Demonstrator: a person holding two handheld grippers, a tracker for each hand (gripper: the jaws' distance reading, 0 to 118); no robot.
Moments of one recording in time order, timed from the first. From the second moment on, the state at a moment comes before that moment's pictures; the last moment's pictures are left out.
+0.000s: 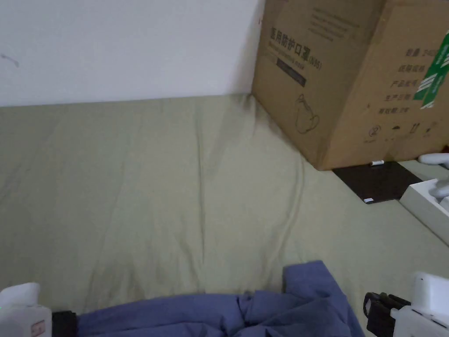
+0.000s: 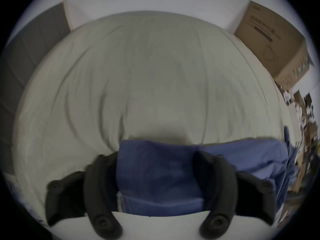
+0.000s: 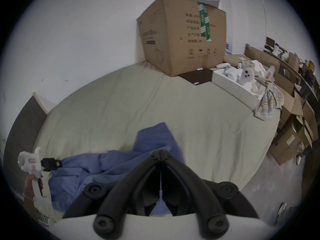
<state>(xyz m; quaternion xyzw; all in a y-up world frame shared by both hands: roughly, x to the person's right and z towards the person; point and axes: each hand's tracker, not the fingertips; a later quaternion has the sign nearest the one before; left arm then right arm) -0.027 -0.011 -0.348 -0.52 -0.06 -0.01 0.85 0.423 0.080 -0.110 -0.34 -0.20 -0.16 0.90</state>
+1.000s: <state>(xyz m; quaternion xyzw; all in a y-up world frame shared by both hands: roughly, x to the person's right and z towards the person) -0.048 0.028 -0.330 -0.51 -0.07 0.03 0.85 0.491 -0.017 -0.308 -0.56 -0.10 -0.12 0.81</state>
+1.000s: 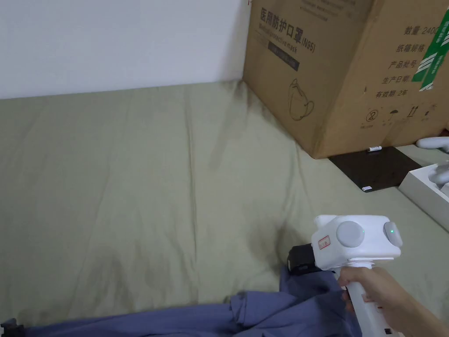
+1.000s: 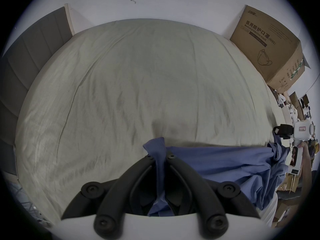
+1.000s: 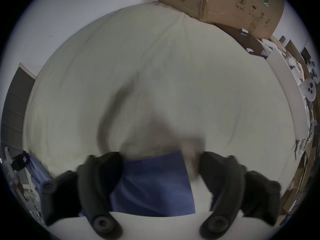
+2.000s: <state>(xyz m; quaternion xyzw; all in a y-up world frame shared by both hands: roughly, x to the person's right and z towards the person) -0.193 0.371 -0.269 -0.18 0.03 0.05 0.98 0.517 0.330 -0.267 -0.29 -0.14 -0.17 0.93</state>
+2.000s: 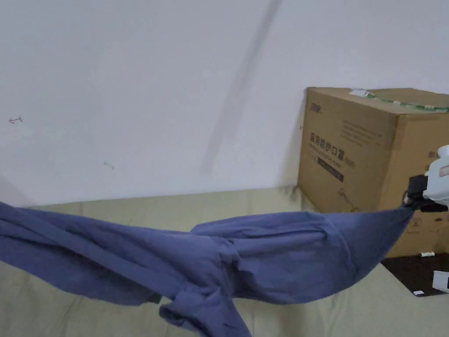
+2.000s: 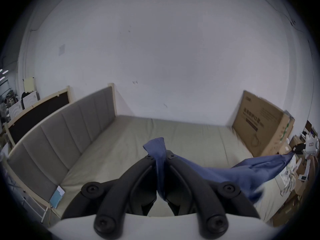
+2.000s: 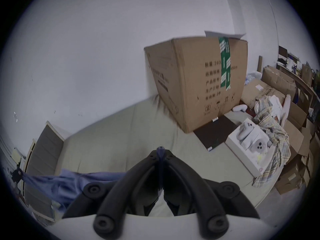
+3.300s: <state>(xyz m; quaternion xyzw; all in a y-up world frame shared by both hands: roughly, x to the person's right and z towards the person) -0.245 0.335 -0.445 -0.17 0.07 0.07 0.98 0.475 0.379 -0.452 -0.22 -0.10 -0.16 0.96</state>
